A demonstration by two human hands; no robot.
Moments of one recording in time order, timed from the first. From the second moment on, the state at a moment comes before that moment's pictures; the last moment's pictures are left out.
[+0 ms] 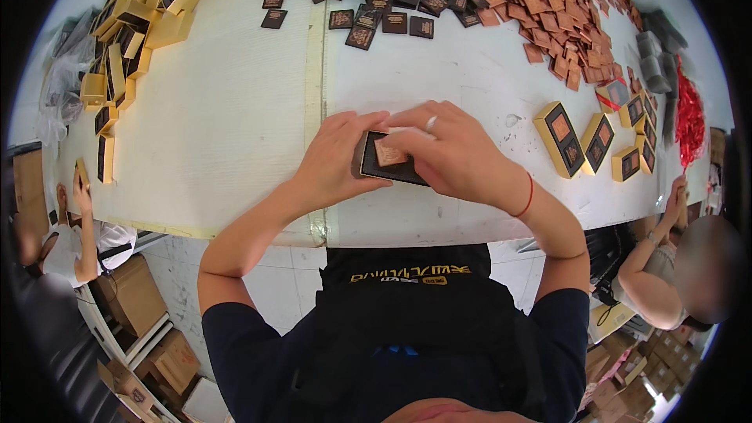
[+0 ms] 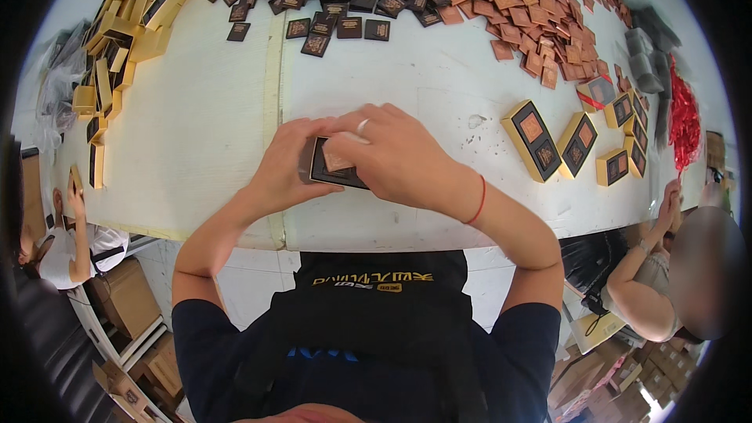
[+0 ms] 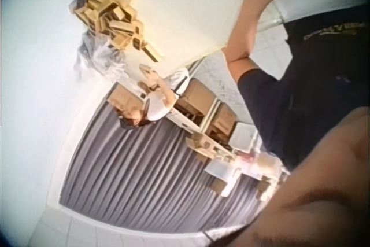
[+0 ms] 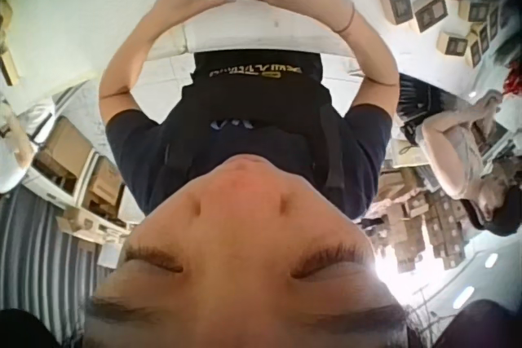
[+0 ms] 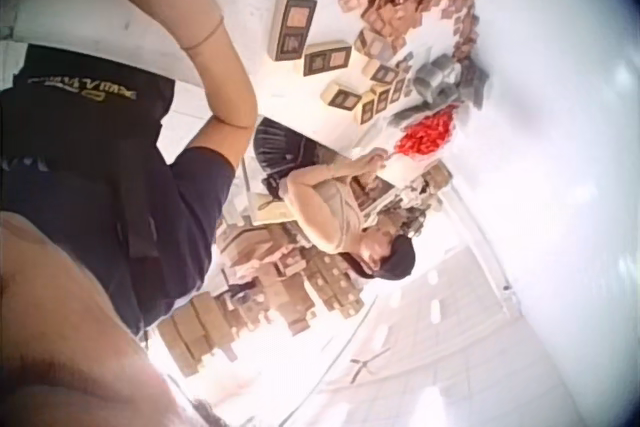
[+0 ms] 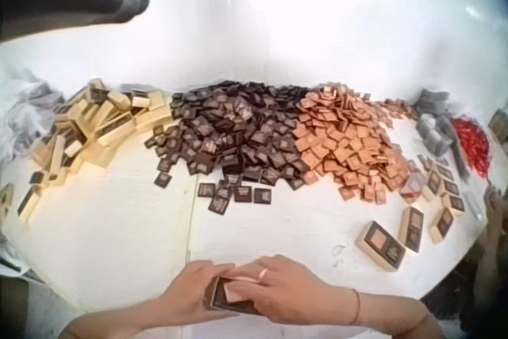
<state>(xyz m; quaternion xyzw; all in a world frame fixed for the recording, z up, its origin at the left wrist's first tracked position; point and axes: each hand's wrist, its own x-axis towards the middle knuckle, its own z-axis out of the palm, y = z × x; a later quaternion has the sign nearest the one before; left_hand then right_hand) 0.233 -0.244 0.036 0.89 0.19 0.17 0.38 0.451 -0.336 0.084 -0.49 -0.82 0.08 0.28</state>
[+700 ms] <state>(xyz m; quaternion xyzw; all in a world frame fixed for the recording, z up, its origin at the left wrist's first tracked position) 0.236 -0.244 0.028 0.89 0.16 0.22 0.37 0.413 -0.373 0.058 -0.58 -0.76 0.06 0.30</state>
